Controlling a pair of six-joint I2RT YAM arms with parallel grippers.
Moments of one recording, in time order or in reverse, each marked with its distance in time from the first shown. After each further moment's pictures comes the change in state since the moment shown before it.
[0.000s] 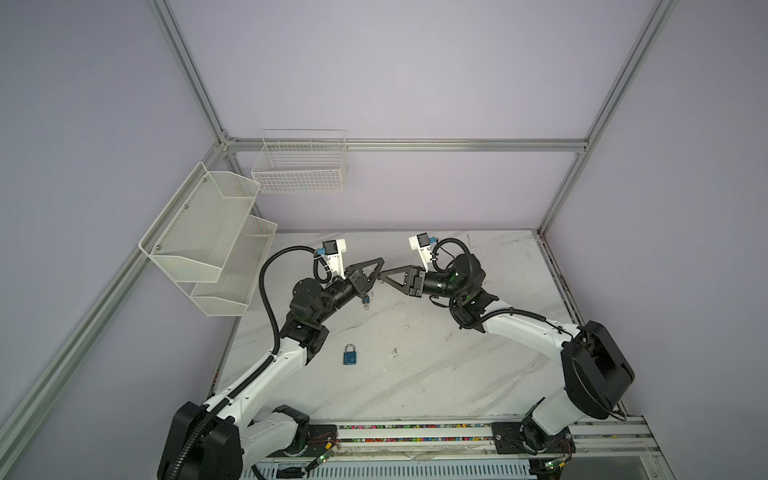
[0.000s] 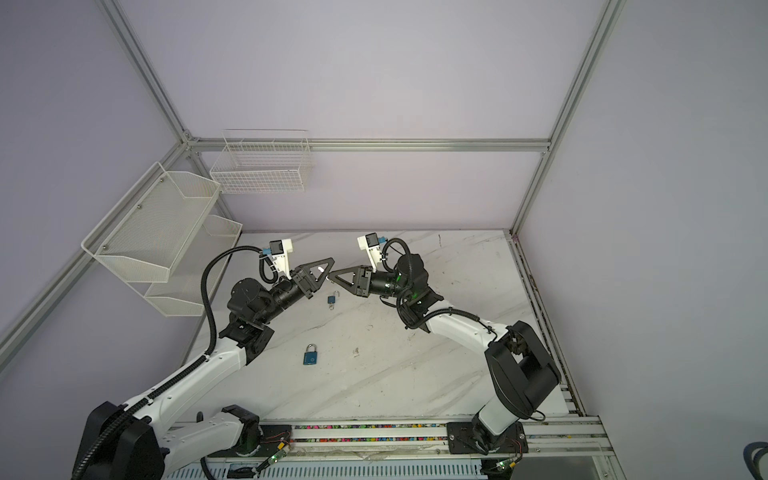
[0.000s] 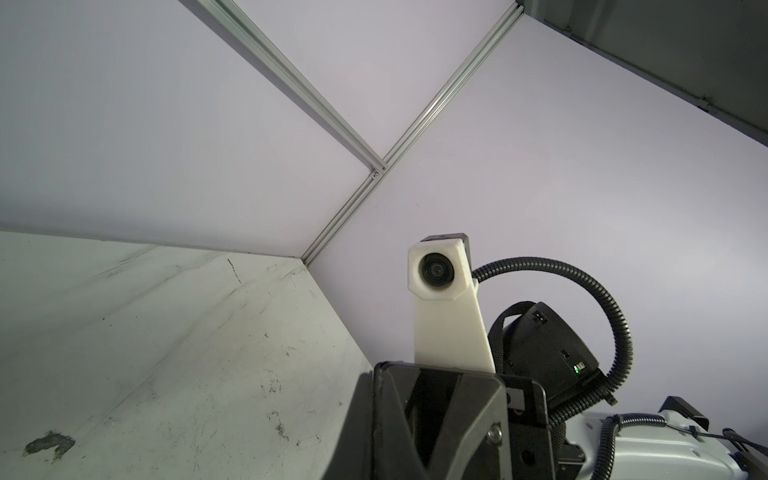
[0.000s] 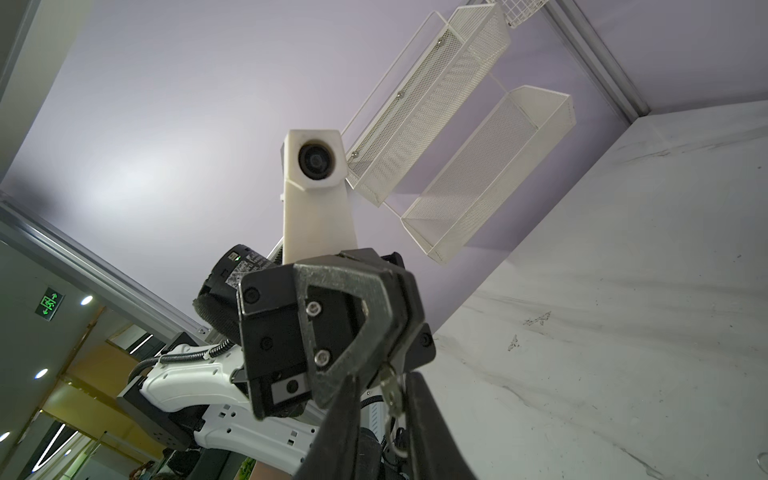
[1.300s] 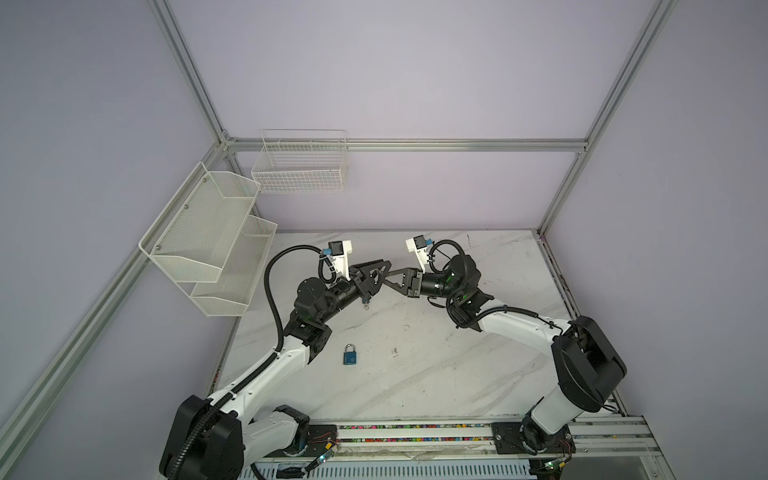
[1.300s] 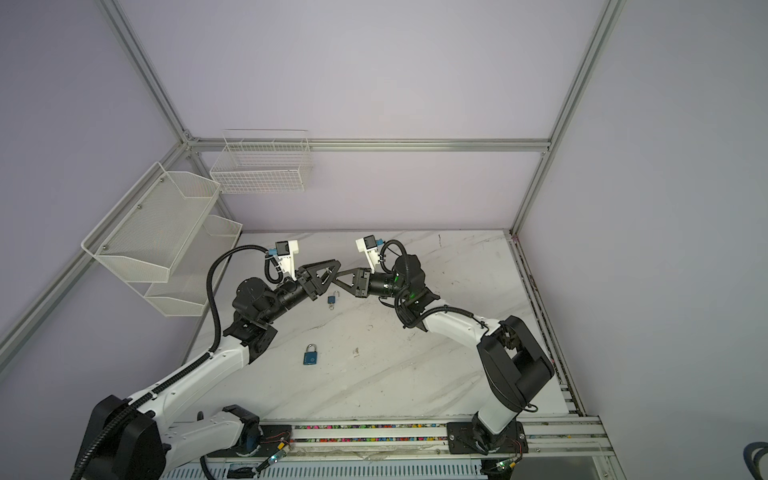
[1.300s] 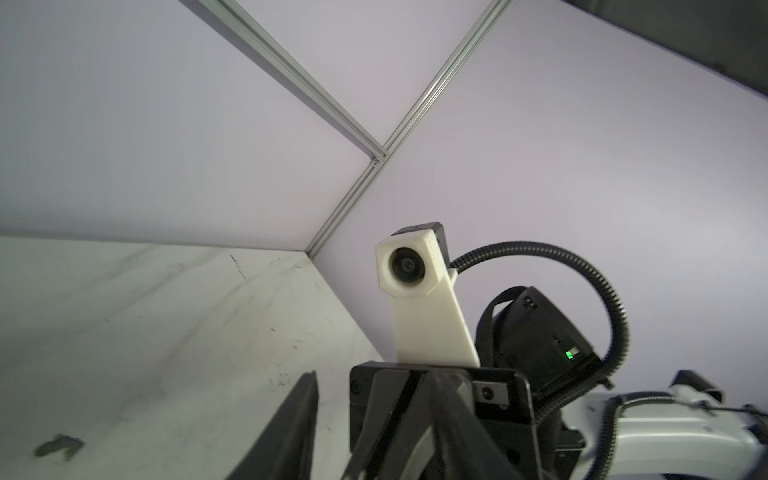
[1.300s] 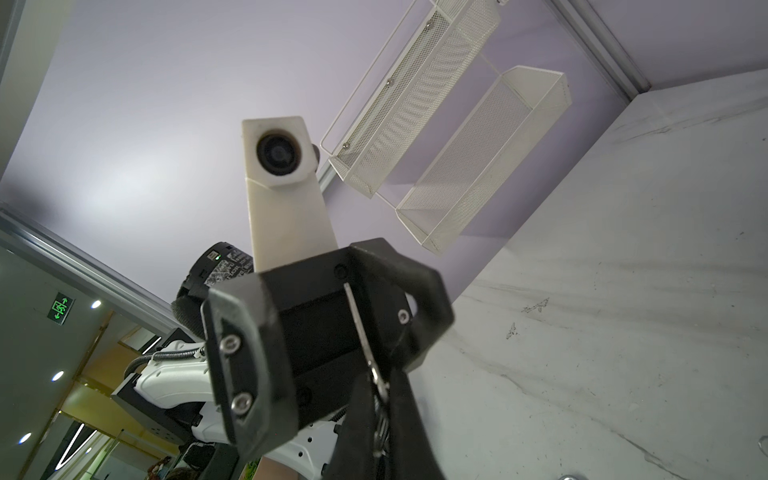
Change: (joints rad) left arm -0.022 0.019 0.006 -0.018 0.006 0.052; right arm -0.016 0.041 0.000 0.016 -0.003 0.019
